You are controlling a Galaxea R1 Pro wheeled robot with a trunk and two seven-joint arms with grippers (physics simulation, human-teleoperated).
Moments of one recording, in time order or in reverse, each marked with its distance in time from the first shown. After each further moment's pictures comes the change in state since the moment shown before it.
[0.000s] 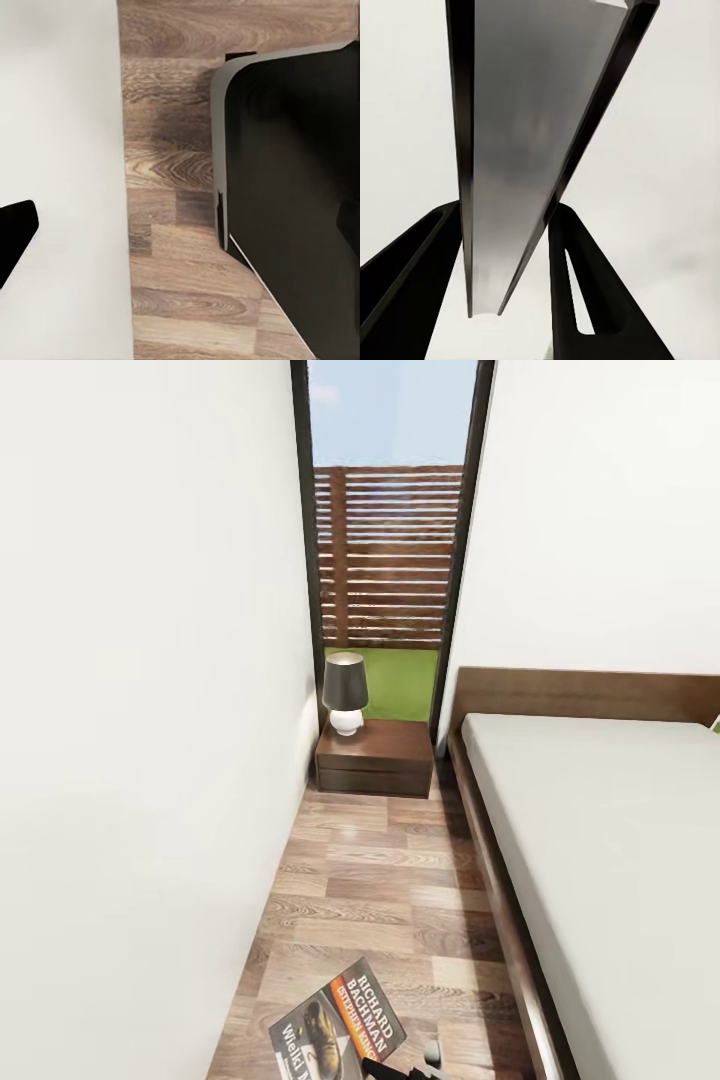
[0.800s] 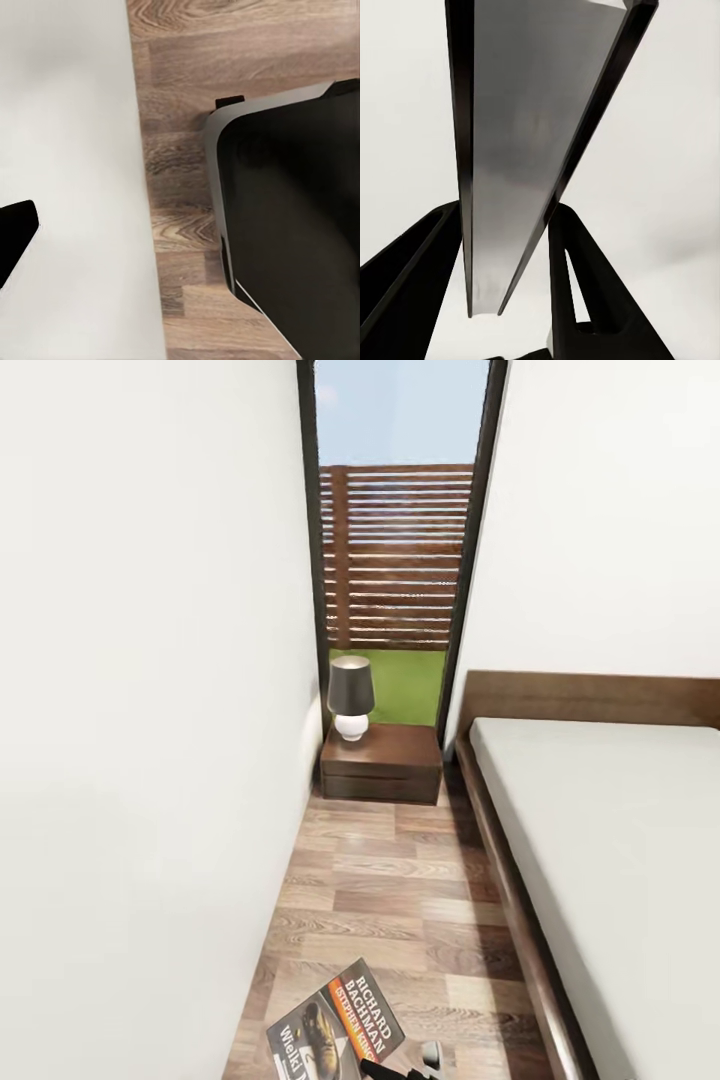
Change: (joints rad) left arm -0.041 -0.004 -0.018 -0.040 -0.088 0.007 0.011; right arm 0.000 0.003 0.001 0.002 0.002 -0.003 0.000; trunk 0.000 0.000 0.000
